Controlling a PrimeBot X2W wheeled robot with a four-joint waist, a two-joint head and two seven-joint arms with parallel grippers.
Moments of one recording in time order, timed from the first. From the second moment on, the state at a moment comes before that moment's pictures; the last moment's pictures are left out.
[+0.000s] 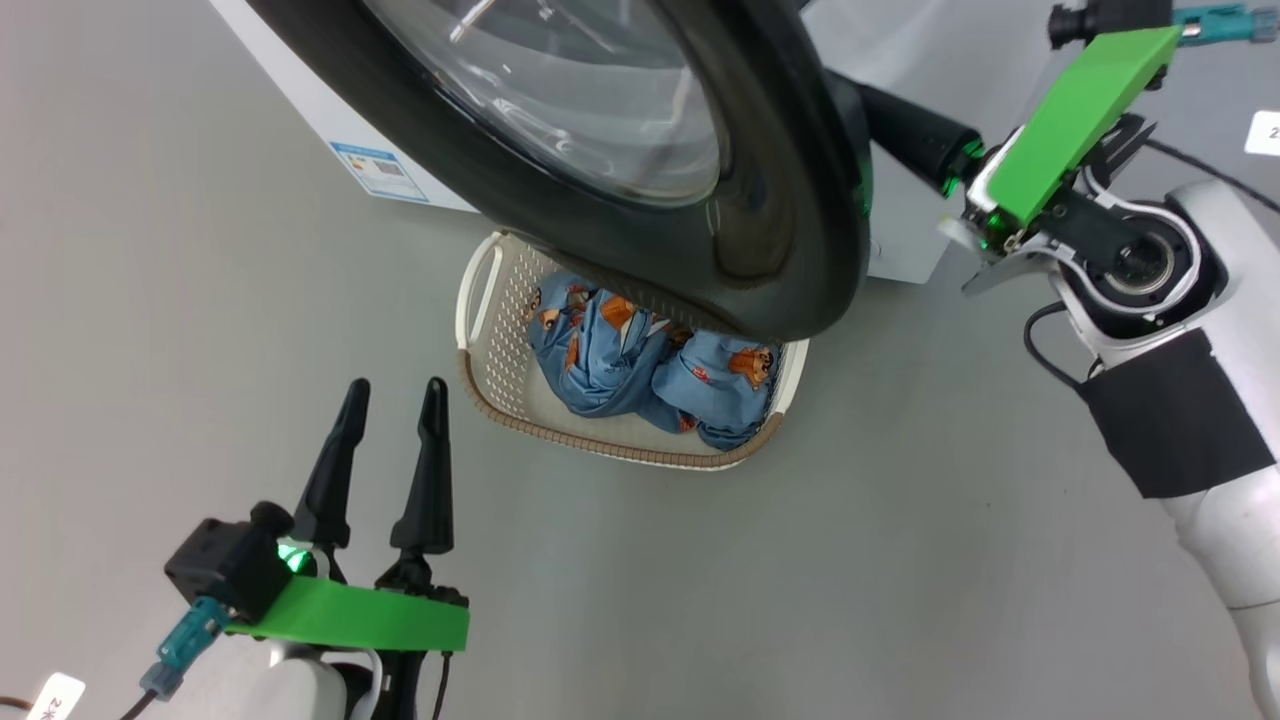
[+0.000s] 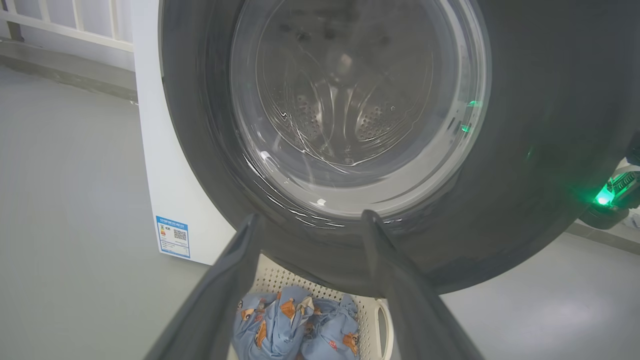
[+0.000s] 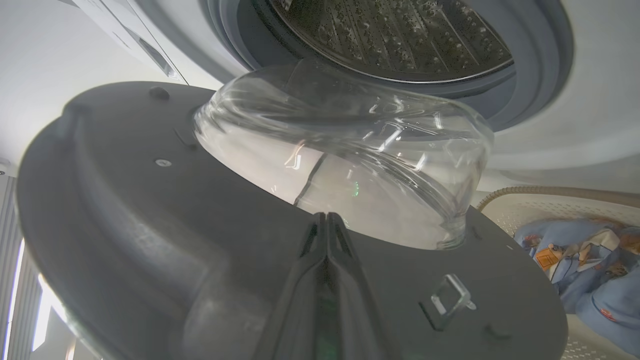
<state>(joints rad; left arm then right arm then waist) -0.25 0.05 -0.20 0.20 -0.48 -0.13 -0.26 -0.95 -0.27 0.44 0.47 1.57 0.12 0.48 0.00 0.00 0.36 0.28</state>
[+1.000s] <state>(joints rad) -0.17 0.07 -0.16 0.21 -0.36 -0.13 -0.26 -0.76 -0.18 0.48 0.40 1.58 0.12 0.59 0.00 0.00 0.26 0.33</state>
